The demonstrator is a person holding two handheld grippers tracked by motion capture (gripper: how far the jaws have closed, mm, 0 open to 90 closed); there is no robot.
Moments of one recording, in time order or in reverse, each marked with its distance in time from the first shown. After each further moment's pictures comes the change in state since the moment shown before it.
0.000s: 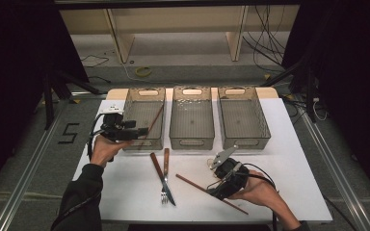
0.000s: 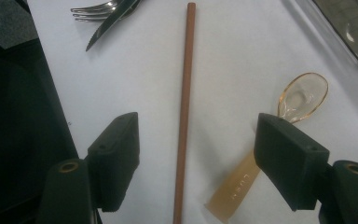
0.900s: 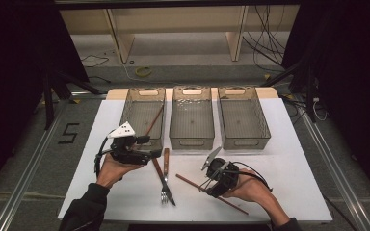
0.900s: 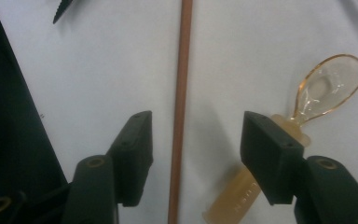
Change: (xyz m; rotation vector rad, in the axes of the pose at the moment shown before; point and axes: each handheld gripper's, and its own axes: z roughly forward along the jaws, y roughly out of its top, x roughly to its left) left arm -0.057 -0.032 -0.002 -0.021 -0.149 0.127; right arm -0.004 0.014 0.029 0.165 -0.004 -0.027
